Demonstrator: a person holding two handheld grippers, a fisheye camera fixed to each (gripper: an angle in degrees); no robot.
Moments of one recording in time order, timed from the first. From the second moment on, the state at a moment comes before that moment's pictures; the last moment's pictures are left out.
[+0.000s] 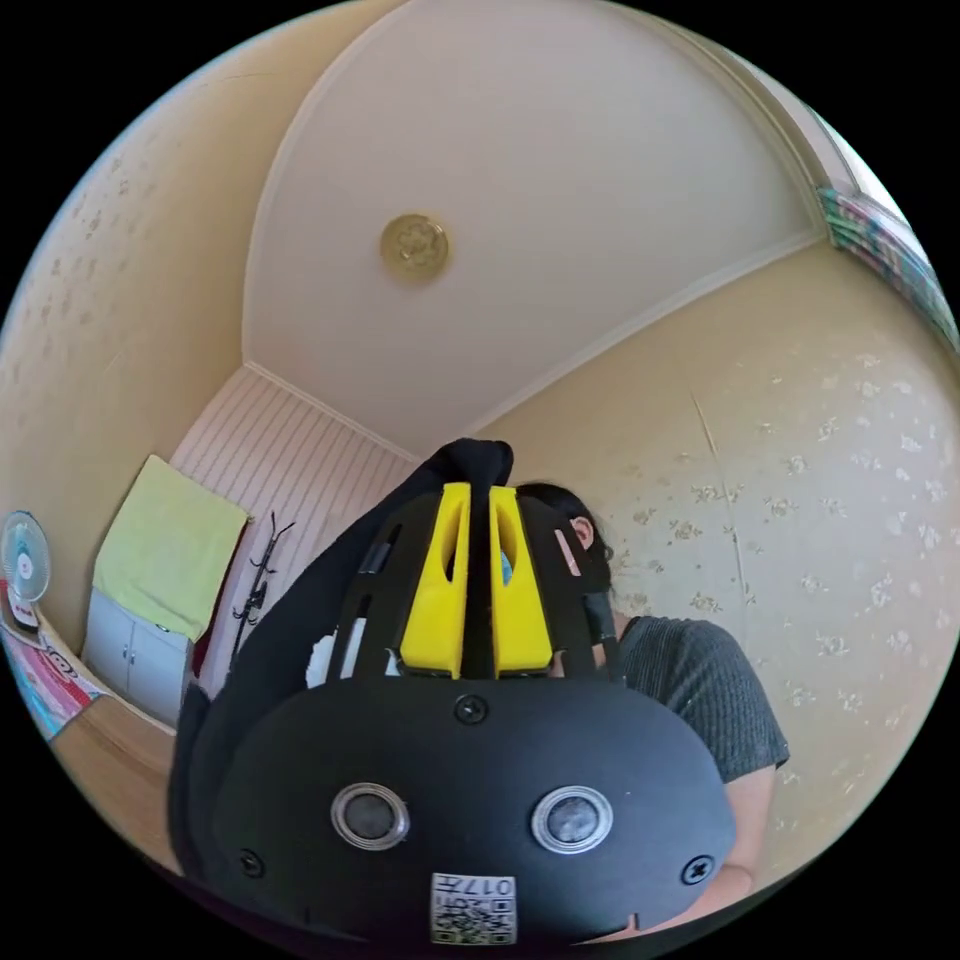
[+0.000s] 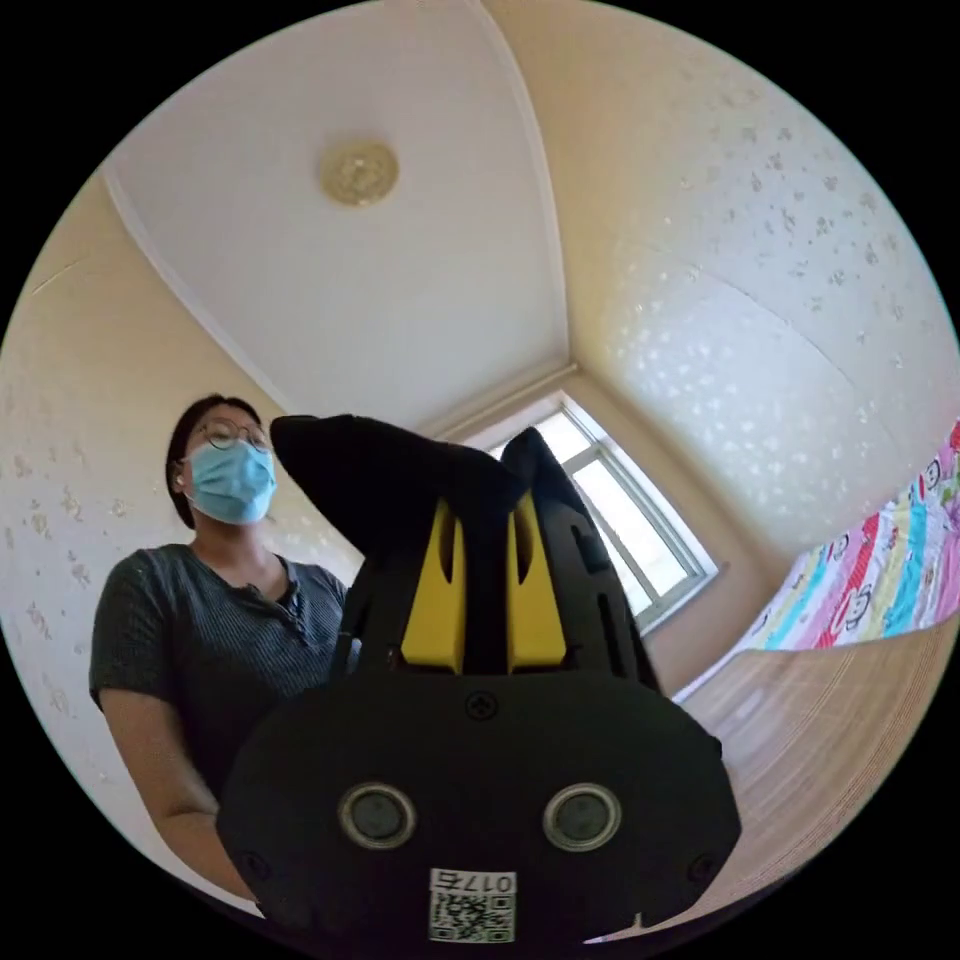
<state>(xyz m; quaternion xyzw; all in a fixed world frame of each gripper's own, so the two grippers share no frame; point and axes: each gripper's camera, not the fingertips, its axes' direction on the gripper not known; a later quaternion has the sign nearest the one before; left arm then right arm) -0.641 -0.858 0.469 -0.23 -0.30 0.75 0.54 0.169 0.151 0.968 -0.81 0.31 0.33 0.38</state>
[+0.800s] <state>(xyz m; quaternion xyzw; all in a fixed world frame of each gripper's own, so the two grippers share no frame) -0.577 -0.816 0.214 0.38 -0.63 0.46 0.51 0.344 0.546 0.651 -0.87 0.31 0.13 -0.37</state>
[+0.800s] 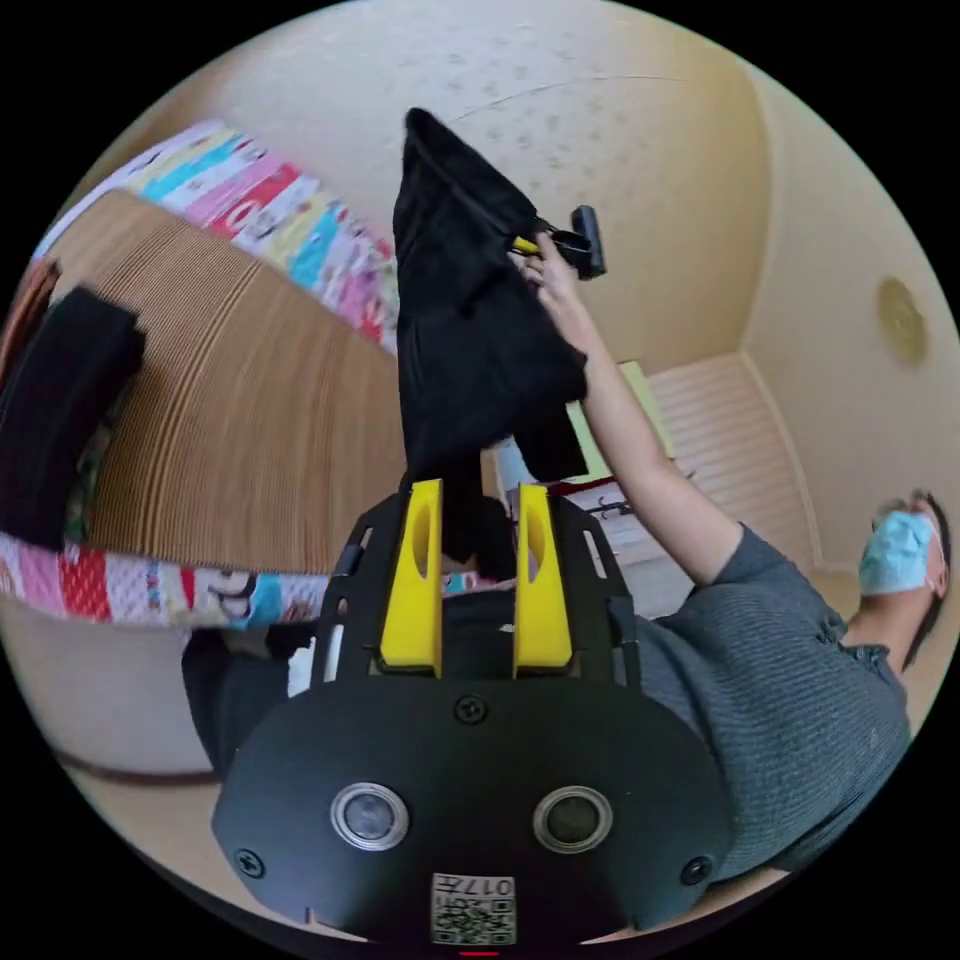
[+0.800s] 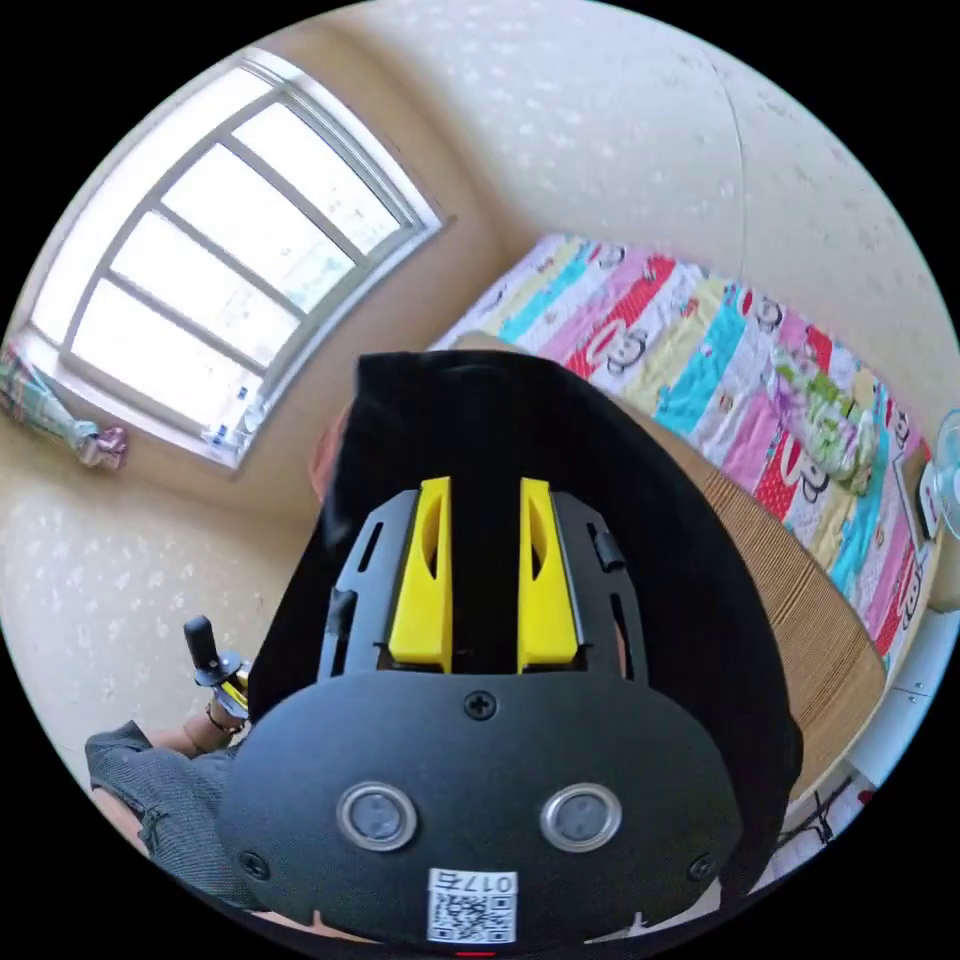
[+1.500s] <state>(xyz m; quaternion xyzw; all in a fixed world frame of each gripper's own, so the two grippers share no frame) -0.319 -0.877 -0.064 0.51 -0.55 0.13 0.65 0.050 0.087 1.183 -0.36 0.84 -0.01 0.41</state>
